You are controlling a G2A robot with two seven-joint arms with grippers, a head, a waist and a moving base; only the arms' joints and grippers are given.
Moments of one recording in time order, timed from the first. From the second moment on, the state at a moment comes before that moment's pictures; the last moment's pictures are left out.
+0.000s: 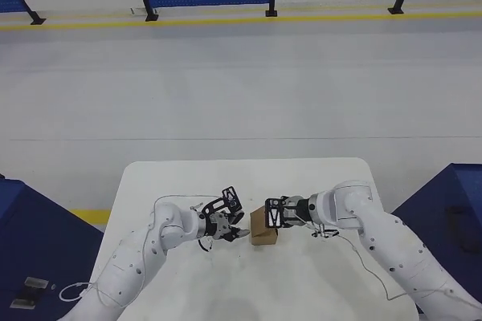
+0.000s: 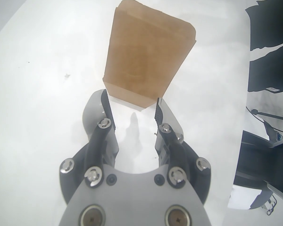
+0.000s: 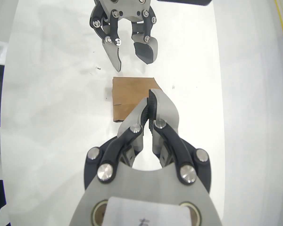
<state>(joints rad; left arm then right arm) 0.93 -1.21 -0.84 -1.20 0.94 -0.80 -0.49 -0.95 -0.99 0.91 -1.59 -1.30 -0.94 0.47</state>
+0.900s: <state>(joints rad) 0.90 -1.22 -0.80 -1.17 0.94 -0.81 -0.48 -0.92 -1.00 0.88 -1.54 -1.36 -0.96 0.47</state>
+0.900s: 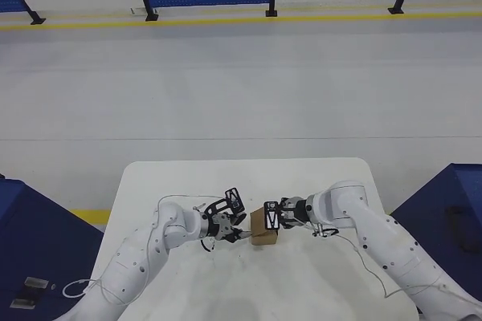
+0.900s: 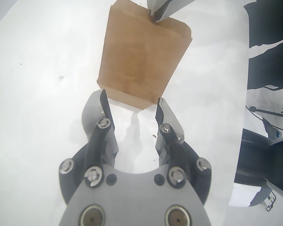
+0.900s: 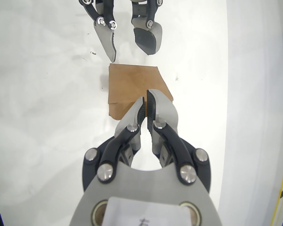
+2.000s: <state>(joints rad) 0.87 -1.23 -0.76 -1.12 0.91 -0.81 -0.50 -0.93 -1.01 0.85 -1.54 -1.45 -0.99 0.46</state>
